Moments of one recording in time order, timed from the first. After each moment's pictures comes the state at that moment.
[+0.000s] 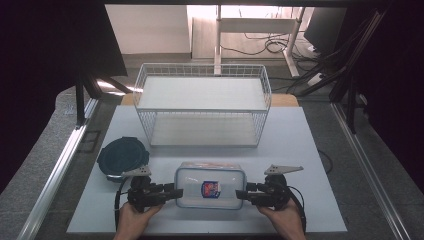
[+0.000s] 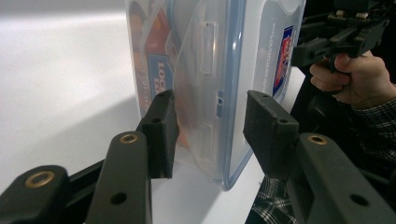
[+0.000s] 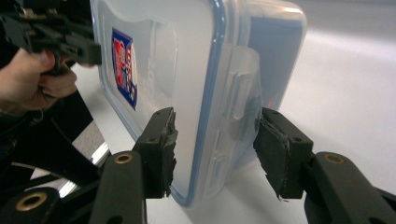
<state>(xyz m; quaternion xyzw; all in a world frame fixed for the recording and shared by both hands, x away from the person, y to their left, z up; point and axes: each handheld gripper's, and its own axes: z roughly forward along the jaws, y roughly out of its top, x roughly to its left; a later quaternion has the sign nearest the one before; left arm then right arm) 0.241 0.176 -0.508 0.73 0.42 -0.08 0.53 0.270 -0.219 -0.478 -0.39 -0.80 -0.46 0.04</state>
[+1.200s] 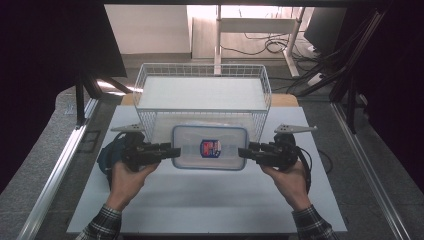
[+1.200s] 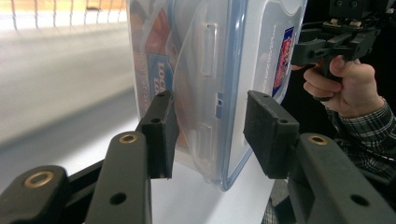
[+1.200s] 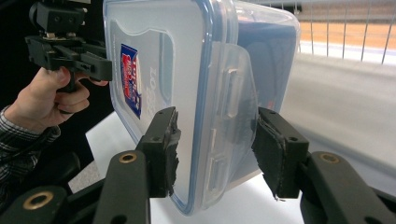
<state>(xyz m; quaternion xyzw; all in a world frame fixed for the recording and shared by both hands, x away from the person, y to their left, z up) 0.304 0.190 -0.404 0.73 0.39 -0.04 0.56 0.327 -0.214 -0.384 -0.35 -0.77 -0.54 0.01</state>
